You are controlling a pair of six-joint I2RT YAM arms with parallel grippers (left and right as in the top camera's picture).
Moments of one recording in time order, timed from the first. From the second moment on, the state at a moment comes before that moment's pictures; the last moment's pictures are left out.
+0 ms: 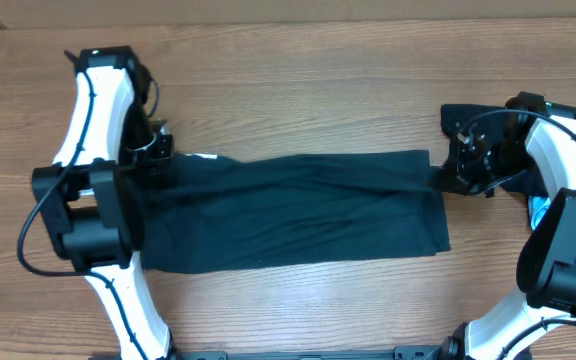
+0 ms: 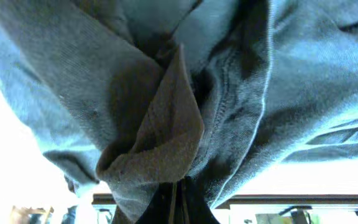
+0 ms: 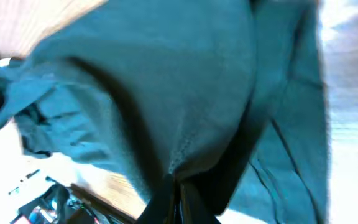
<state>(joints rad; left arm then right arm) 0.10 2.19 1.89 -1.68 0.03 -0.02 -0.26 1.90 1.37 -1.23 -0.56 -0.03</state>
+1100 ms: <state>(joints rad) 0.16 1.48 1.19 -1.07 0.07 -0.32 -0.26 1.46 1.37 -1.30 -0.64 0.03</state>
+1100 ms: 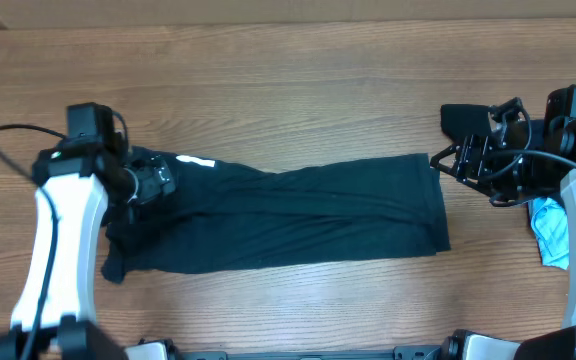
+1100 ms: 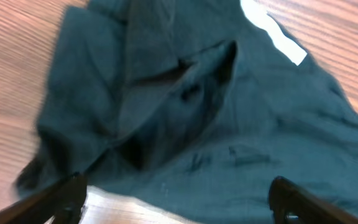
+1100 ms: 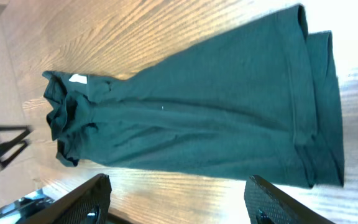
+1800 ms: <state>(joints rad) 0.16 1.64 1.18 -1.28 -0.11 -0.34 -0.26 1.46 1.37 -1.36 -0.64 0.03</state>
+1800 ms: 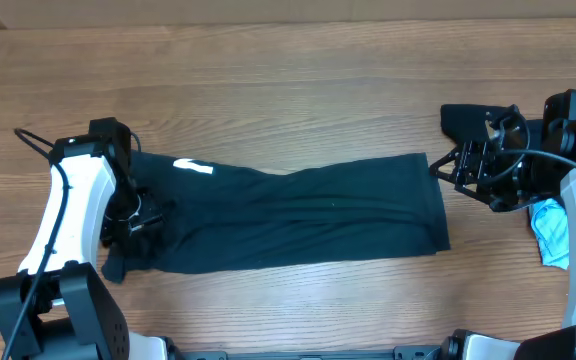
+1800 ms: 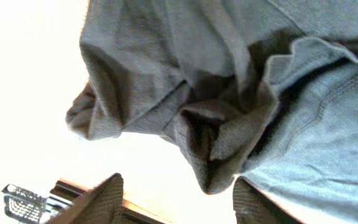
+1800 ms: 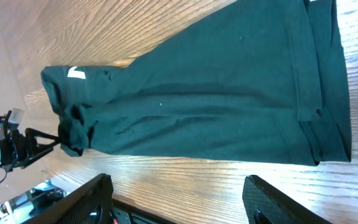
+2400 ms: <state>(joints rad) 0.24 1.83 1.18 -1.08 0.05 -0.21 -0.29 1.59 1.29 -1.23 -0.41 0.18</state>
